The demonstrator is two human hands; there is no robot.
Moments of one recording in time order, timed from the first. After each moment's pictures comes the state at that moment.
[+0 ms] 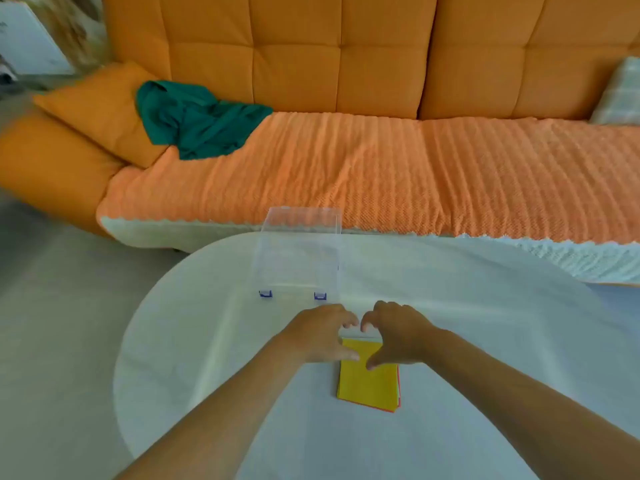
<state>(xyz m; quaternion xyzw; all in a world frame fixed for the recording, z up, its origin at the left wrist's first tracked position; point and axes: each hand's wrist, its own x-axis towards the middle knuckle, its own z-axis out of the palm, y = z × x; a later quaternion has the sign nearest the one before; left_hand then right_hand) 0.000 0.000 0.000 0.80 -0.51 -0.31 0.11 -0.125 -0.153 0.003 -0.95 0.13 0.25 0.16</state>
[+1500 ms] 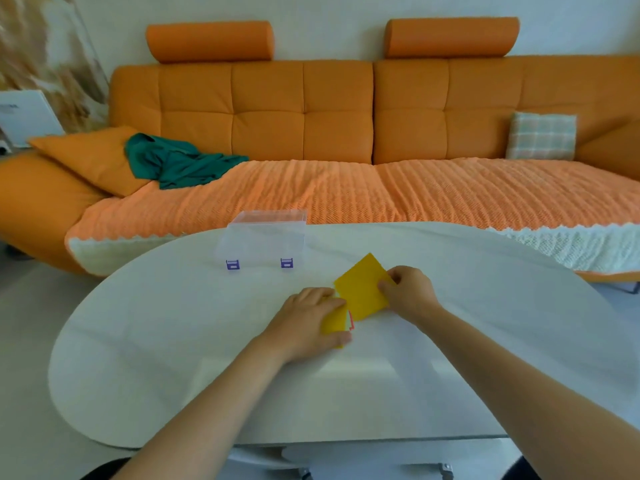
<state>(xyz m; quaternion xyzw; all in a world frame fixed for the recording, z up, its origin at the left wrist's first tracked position) -0.082 0.032 -0.099 0.80 -0.58 -0.07 0.12 -0.221 -0.143 -0.072 -0.80 0.43 -0.17 0.39</state>
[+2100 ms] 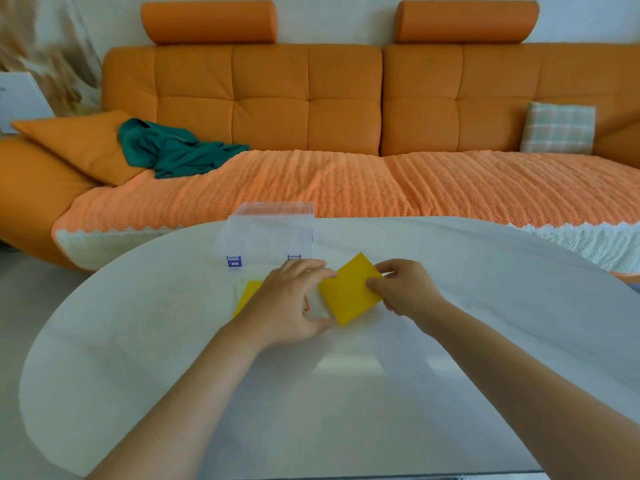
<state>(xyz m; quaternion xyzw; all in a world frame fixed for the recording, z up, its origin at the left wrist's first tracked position) -0.026 0.044 -0.087 0.76 -0.60 0.01 0.23 -0.181 -0.128 -0.070 -0.77 0.39 -0.17 0.49</state>
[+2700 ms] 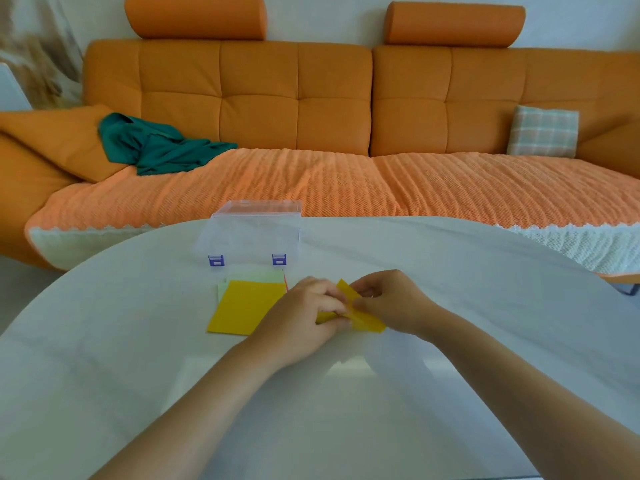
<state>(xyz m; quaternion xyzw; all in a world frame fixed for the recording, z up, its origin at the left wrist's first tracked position) -0.069 0.021 -0.100 0.72 -0.60 -0.06 0.34 -0.196 -0.131 -0.075 -0.86 0.30 -0.09 0.41</state>
